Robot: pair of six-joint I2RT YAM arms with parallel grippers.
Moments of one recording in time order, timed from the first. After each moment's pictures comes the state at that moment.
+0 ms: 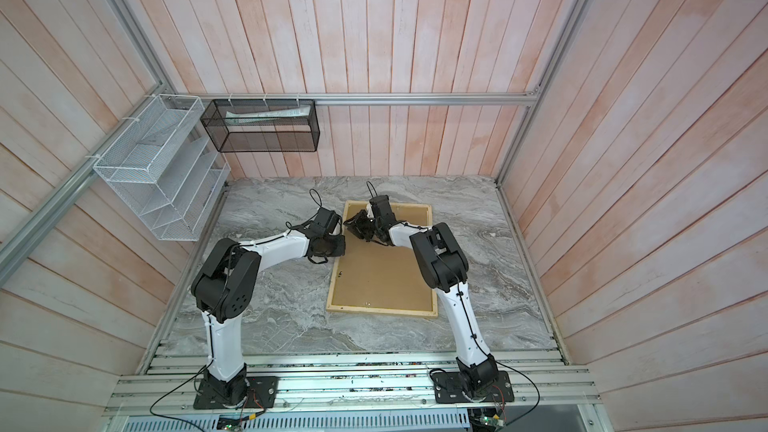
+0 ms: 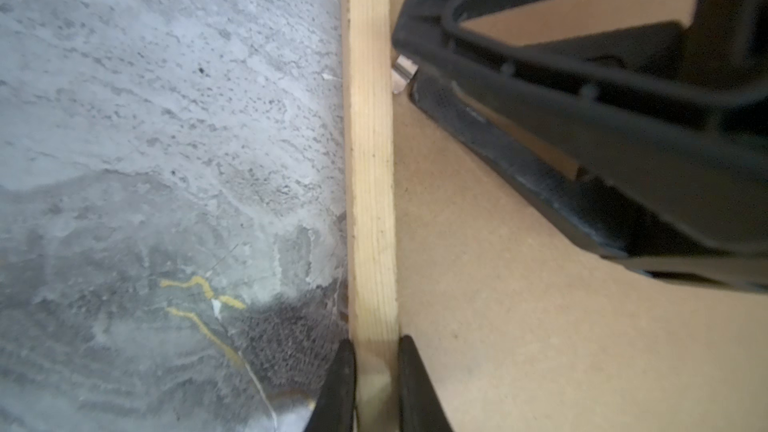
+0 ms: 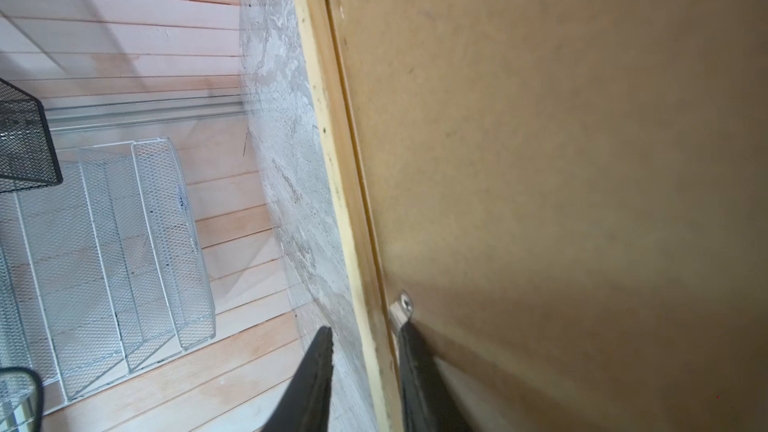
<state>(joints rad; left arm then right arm) -0.51 2.01 1.32 -0.34 0.02 -0.43 0.52 2.39 1.61 0.19 -0.55 1.25</state>
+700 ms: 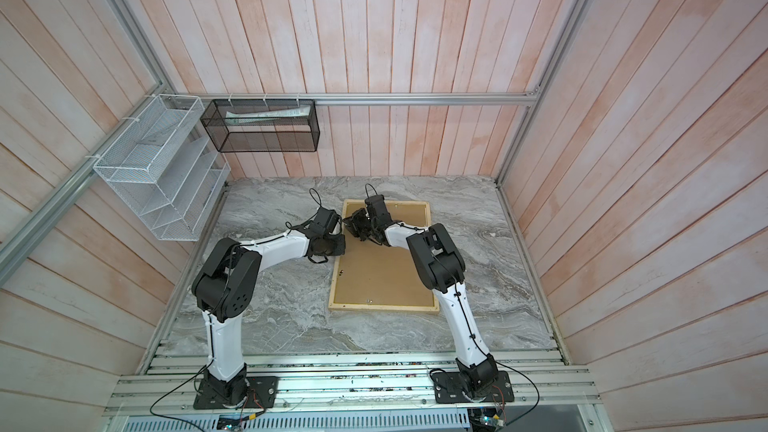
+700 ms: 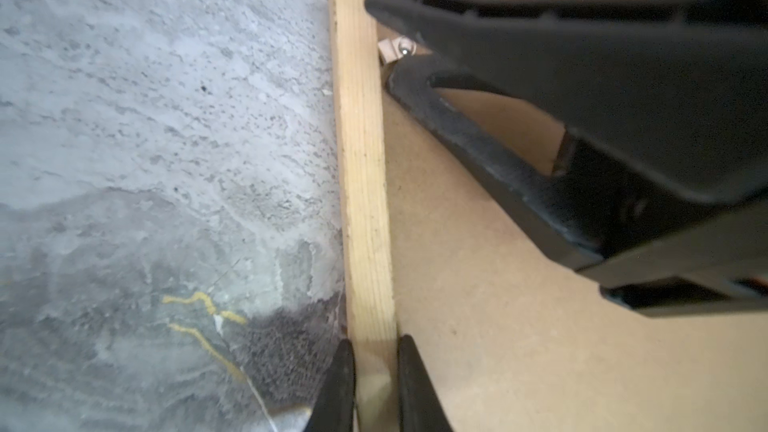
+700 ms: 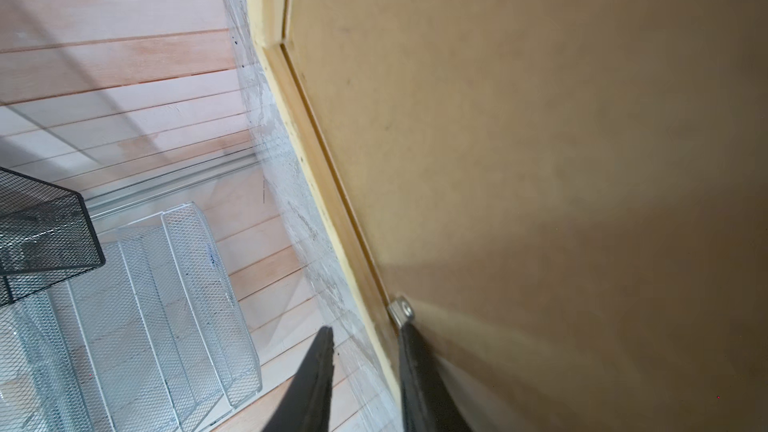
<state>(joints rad) -0.51 2.02 1.32 -0.31 0.02 -0.42 0.55 2.41 1.64 0.21 -0.44 1.49</state>
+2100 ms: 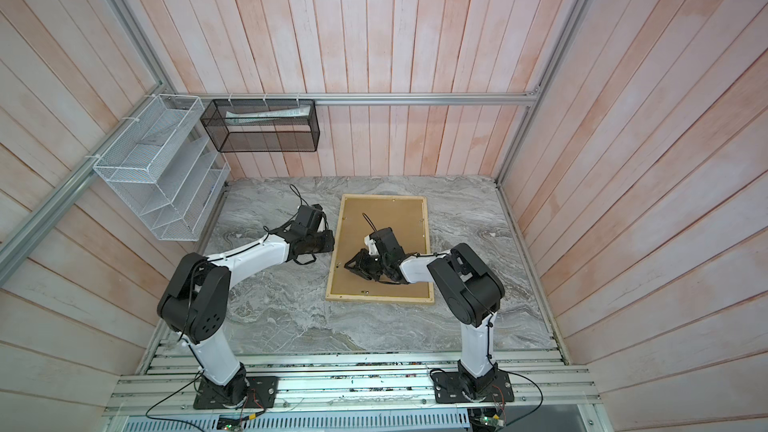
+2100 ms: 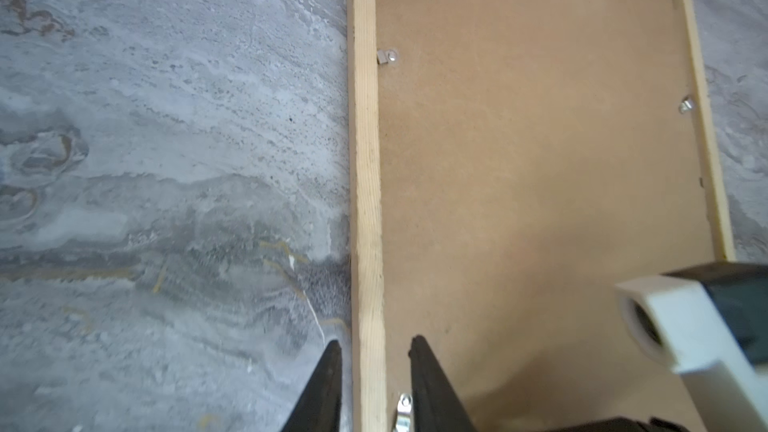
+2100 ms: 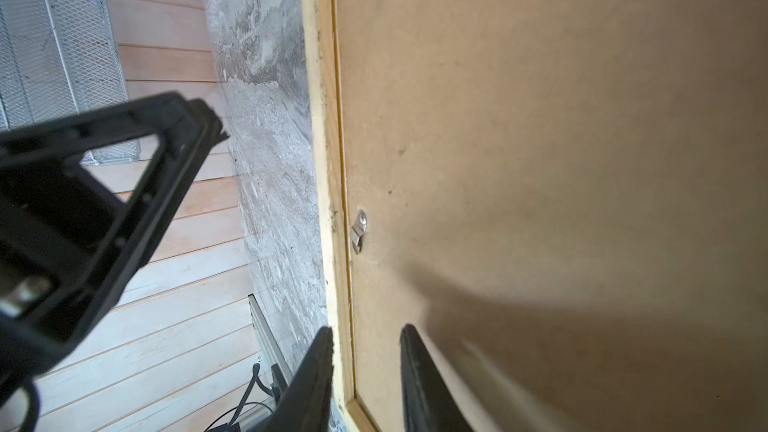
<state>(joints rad) -0.48 1.75 1.13 -0.28 0.01 -0.45 0.65 1.92 0.95 0.27 -0.56 1.05</state>
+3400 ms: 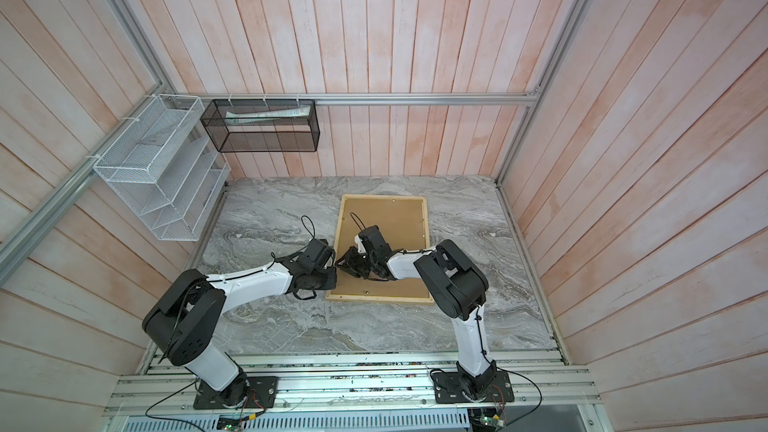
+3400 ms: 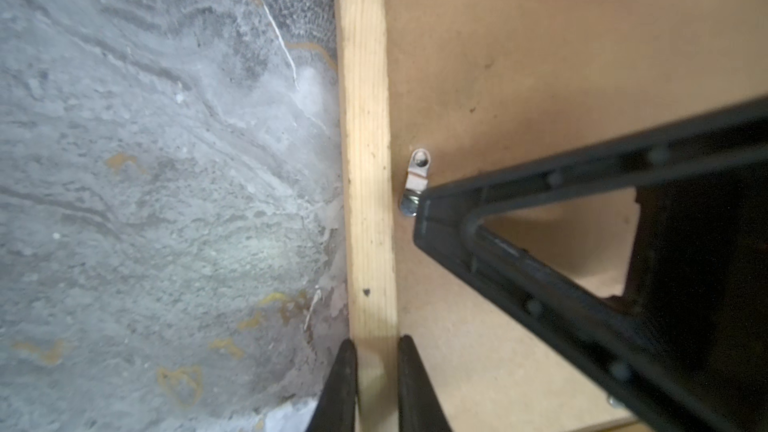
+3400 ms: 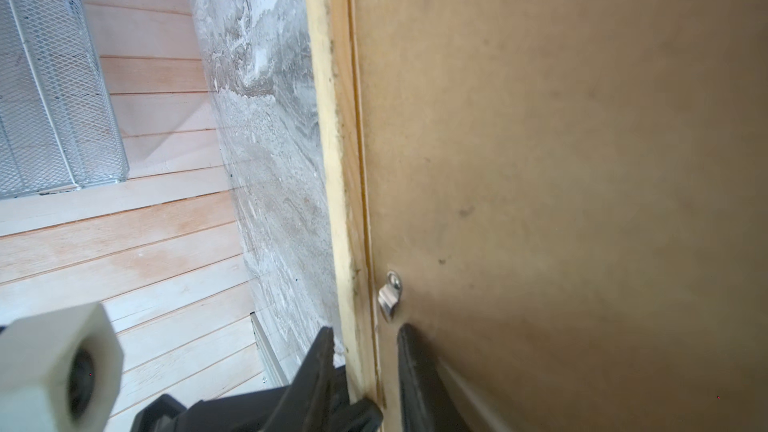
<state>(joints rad) -0.64 1.66 0.89 -0.32 -0.03 -0.55 0.71 2.05 1.11 0.22 -0.49 1.11</state>
